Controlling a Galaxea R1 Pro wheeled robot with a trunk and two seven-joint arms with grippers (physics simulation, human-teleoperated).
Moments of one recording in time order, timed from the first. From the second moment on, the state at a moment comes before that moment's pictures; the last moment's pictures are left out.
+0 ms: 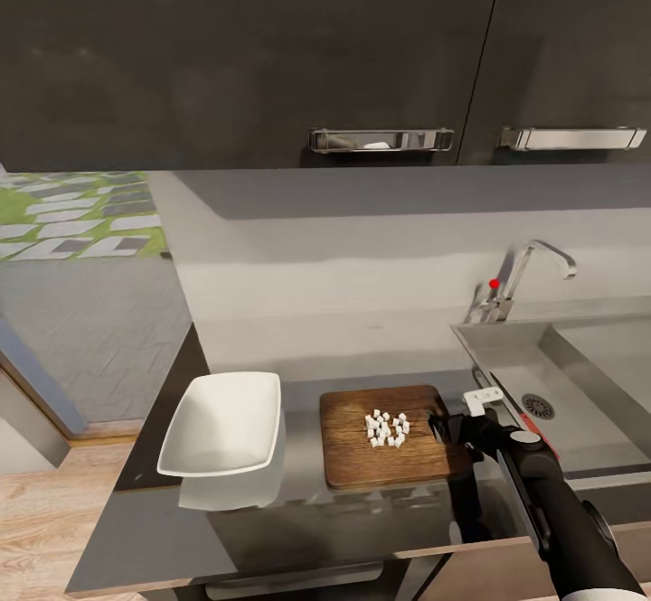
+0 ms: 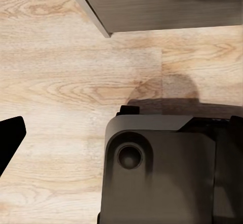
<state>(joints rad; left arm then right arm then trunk) -0.21 -0.06 -0.12 0.04 0.13 -0.39 0.18 -0.41 -0.12 -0.08 -1.28 0.17 0.58 0.32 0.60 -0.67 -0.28</state>
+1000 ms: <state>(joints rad) -0.21 -0.06 -0.12 0.05 0.13 -0.39 0.18 -0.41 -0.12 -0.08 -1.28 0.17 0.58 0.32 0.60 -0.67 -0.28</state>
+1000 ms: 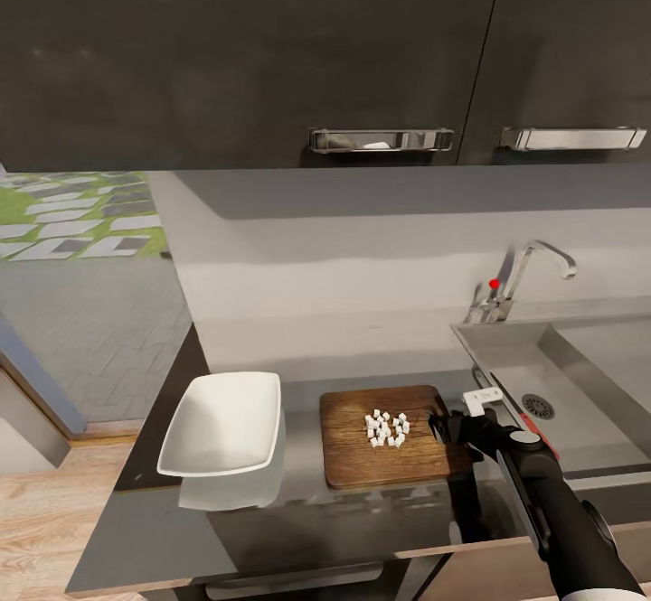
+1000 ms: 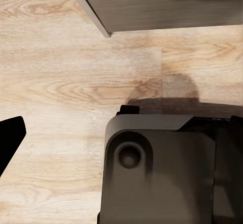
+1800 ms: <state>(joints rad) -0.21 -0.06 -0.12 0.05 0.13 -0.39 0.18 -0.41 -0.12 -0.08 -1.28 0.17 0.59 0.32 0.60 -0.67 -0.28</state>
